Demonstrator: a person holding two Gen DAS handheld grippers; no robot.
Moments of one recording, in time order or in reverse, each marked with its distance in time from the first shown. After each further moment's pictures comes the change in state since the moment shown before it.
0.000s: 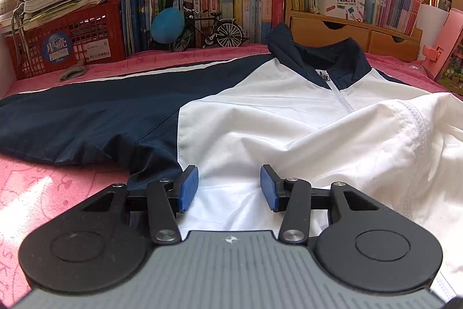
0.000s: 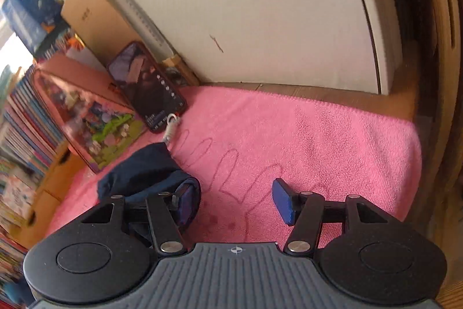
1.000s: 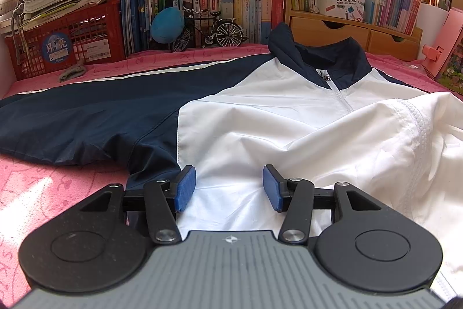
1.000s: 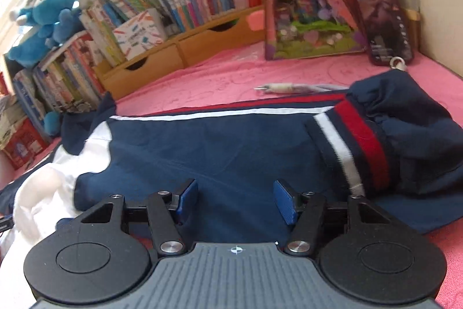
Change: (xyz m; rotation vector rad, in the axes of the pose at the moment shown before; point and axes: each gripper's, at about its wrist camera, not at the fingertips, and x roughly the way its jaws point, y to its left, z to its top) left arm 0.001 0.001 0.000 0.007 0.001 -0.001; right arm 0.028 0.149 -0.106 -0.635 0.220 0.307
